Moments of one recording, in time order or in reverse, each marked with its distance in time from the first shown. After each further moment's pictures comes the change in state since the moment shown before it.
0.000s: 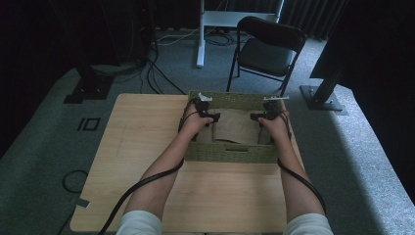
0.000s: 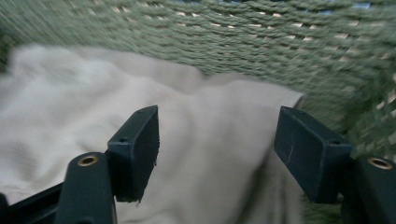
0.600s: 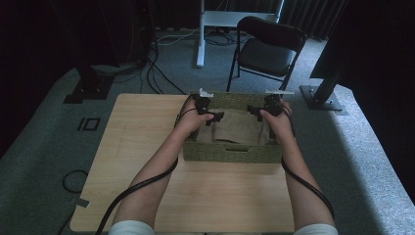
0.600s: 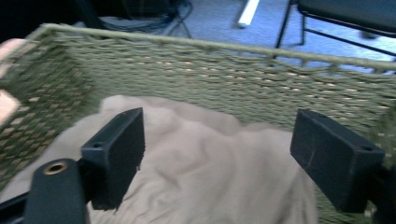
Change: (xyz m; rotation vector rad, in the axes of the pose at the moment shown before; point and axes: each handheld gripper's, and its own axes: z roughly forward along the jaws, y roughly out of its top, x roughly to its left) left arm -0.017 0.021 -0.047 -0.005 -0.056 0.037; right arm 0.032 0.016 -0.051 -0.156 0.063 -0.072
